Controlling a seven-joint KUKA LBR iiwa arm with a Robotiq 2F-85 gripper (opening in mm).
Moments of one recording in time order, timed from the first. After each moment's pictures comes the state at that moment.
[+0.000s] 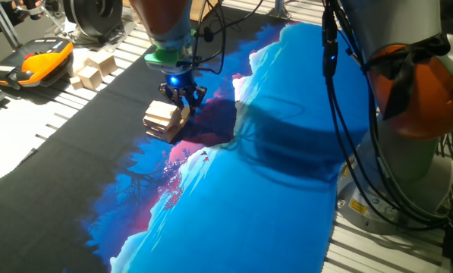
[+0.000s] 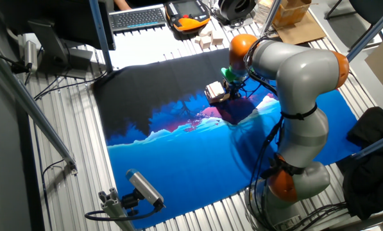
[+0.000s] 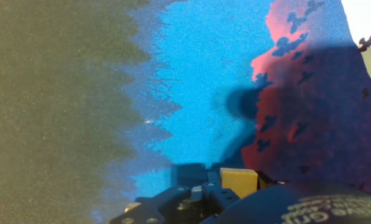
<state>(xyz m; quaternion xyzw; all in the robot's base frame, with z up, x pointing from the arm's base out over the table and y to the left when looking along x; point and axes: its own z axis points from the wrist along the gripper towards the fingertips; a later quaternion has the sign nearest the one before) 0.542 -0.030 0.048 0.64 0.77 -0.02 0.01</state>
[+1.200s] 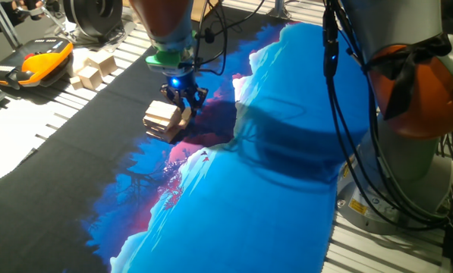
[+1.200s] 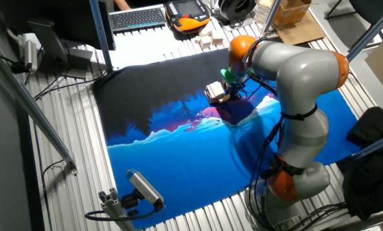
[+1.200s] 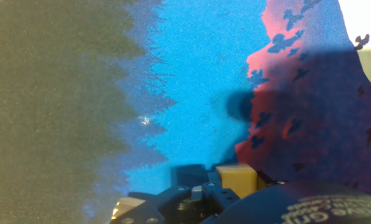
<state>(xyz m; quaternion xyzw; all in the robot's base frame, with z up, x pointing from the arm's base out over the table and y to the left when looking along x) 0.535 -0.027 0.046 0.63 0.77 -0.02 0.01</state>
